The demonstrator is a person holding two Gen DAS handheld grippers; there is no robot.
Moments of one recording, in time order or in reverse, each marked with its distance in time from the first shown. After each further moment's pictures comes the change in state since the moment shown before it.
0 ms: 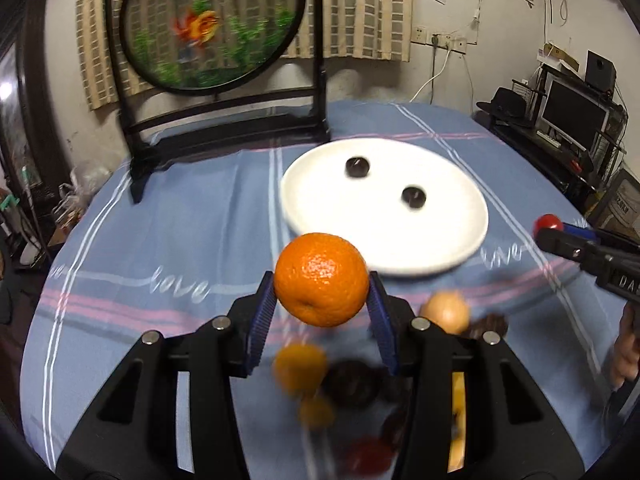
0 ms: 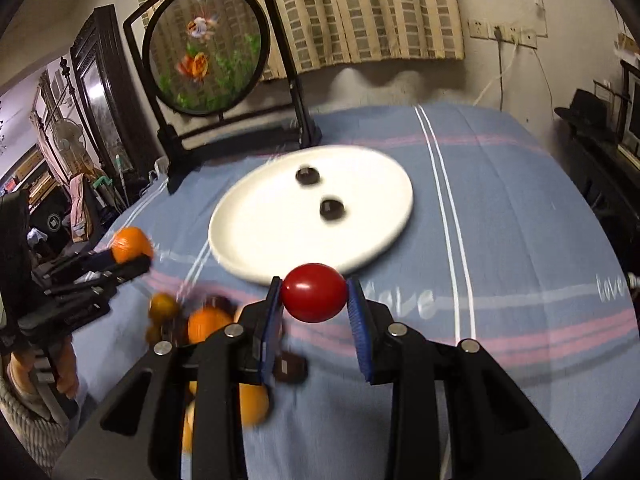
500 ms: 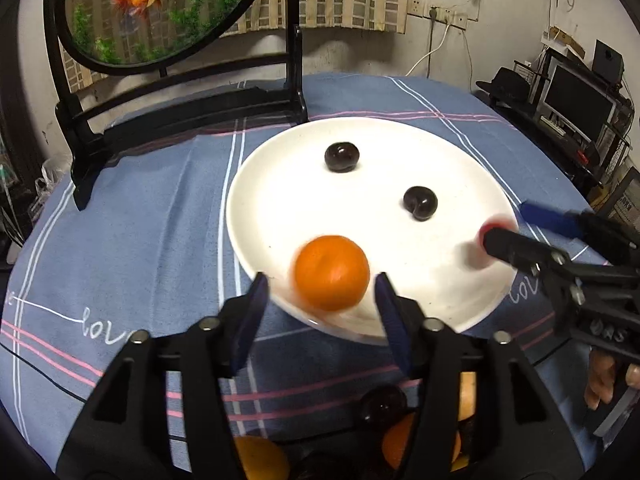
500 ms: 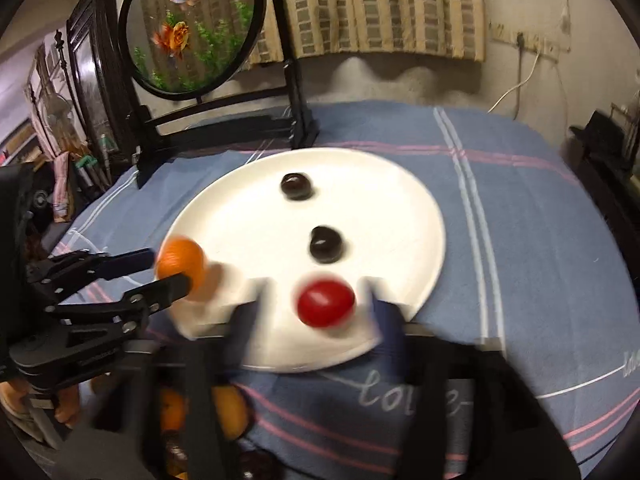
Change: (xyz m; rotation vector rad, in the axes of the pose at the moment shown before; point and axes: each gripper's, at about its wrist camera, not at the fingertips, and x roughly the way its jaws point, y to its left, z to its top) left arm 0.083 -0.016 0.022 0.011 0.078 -0.032; right arm 0.080 -0.001 0.032 -0.084 0.020 -0.071
